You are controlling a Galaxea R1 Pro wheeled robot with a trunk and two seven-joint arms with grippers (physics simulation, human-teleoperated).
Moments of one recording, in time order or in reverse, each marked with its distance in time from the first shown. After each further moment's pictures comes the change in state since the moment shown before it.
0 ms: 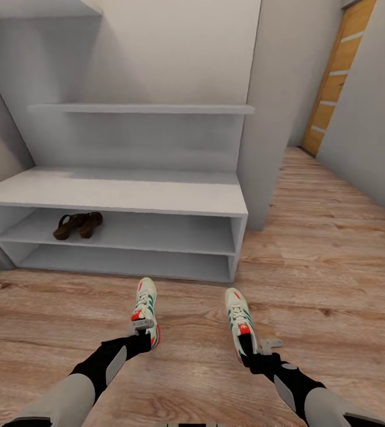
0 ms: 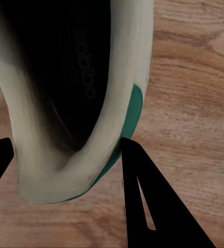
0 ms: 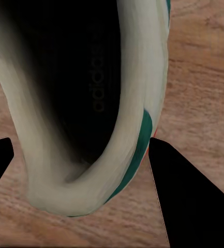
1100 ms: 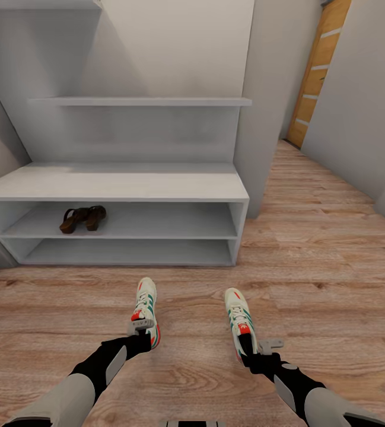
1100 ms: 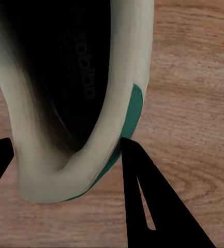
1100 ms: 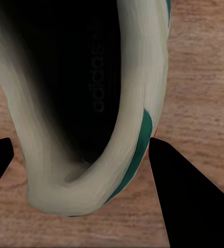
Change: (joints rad) left arm 0.000 0.000 0.000 -0.001 0.001 -0.001 -0.001; right arm 0.000 0.000 -0.001 0.000 0.000 -0.001 0.000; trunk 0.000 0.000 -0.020
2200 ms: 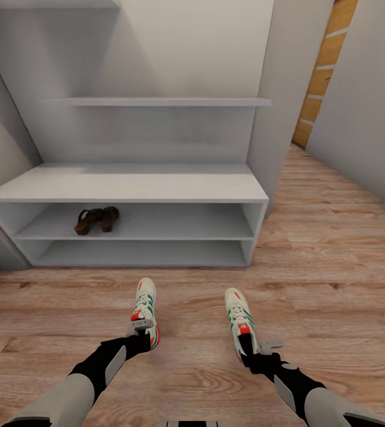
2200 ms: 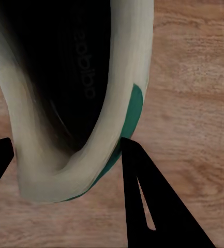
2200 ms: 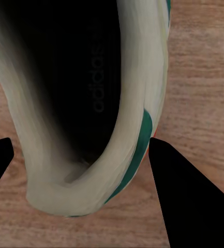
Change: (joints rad) left arm 0.000 0.003 0.000 0.000 0.000 0.003 -0.001; right arm 0.000 0.000 0.000 0.000 0.000 0.000 0.000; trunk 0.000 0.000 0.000
